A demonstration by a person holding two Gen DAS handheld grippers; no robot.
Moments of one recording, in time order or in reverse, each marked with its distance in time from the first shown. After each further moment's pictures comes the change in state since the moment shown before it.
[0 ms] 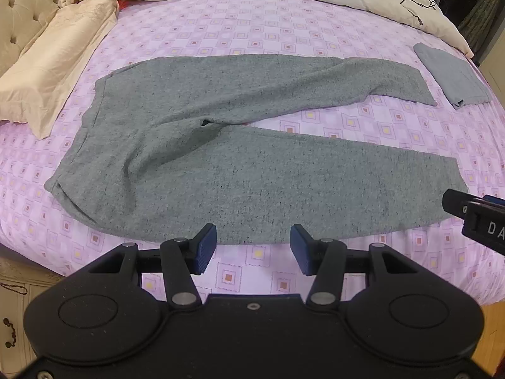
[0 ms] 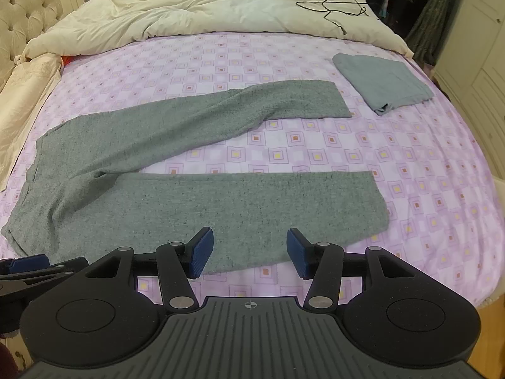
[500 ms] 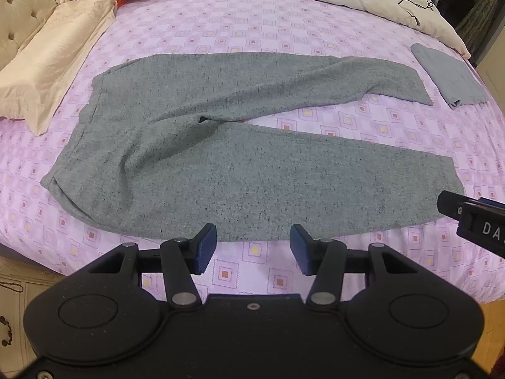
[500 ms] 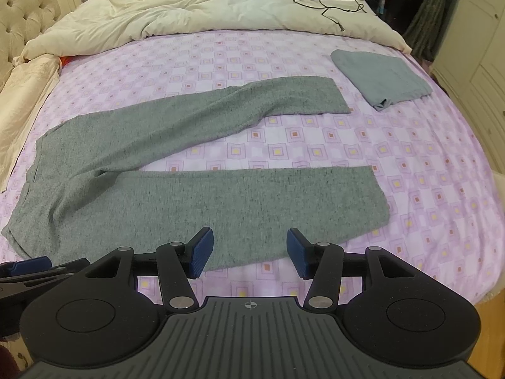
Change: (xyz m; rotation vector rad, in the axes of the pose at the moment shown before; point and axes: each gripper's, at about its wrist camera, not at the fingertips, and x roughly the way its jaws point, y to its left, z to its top) left arm -0.001 0.002 -0.005 -0.003 0.003 -0.016; right arm -0.003 0.002 -0.002 0.015 0.009 -0.001
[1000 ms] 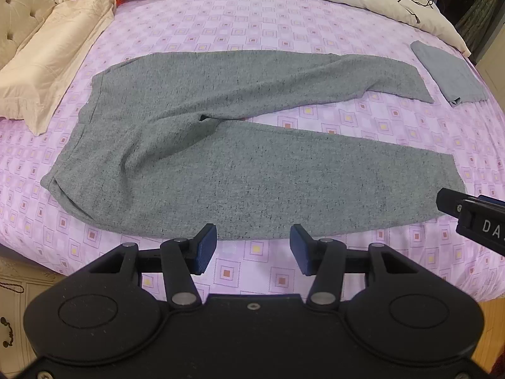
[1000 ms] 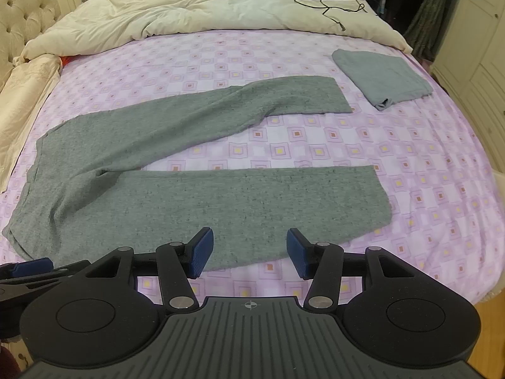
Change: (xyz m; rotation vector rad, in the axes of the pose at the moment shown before) left arm 0.002 0.001 -0.001 0.004 0.002 0.001; right arm 0.001 0.002 -0.001 -0.001 0.000 0.002
